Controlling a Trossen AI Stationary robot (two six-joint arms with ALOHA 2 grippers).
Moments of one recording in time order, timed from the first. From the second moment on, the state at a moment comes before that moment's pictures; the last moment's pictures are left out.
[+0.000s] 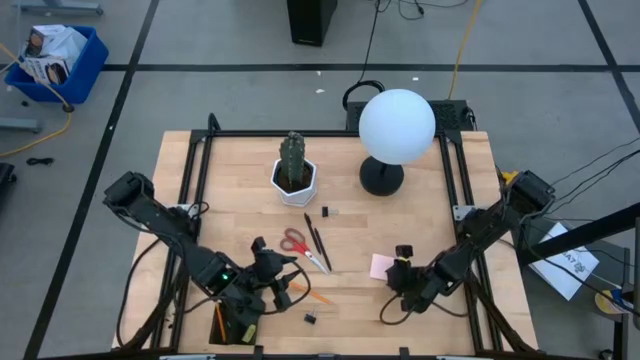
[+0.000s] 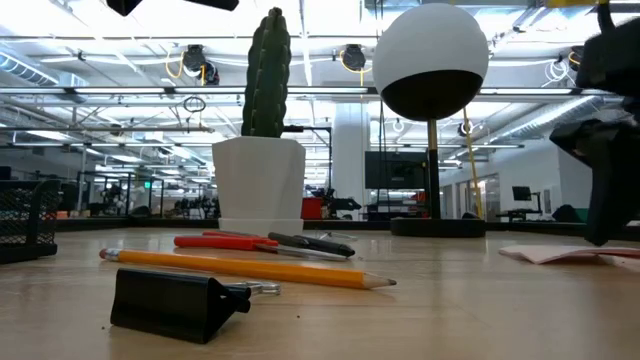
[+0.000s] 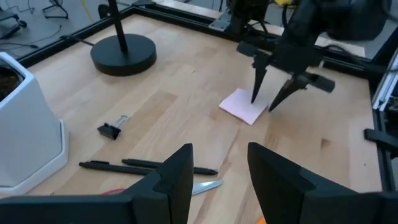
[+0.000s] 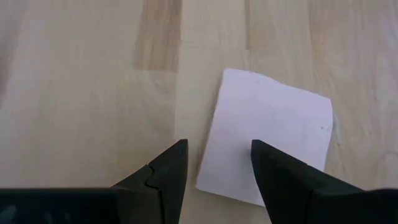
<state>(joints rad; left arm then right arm) -0.69 1.60 1.17 -0.40 -0.89 -0.84 0.77 1.57 0.65 -0.28 0.44 0.61</state>
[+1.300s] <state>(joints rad) -0.64 1.63 1.17 -0.35 -0.89 -0.86 0.78 1.62 0.75 -0.39 0.73 0.69</state>
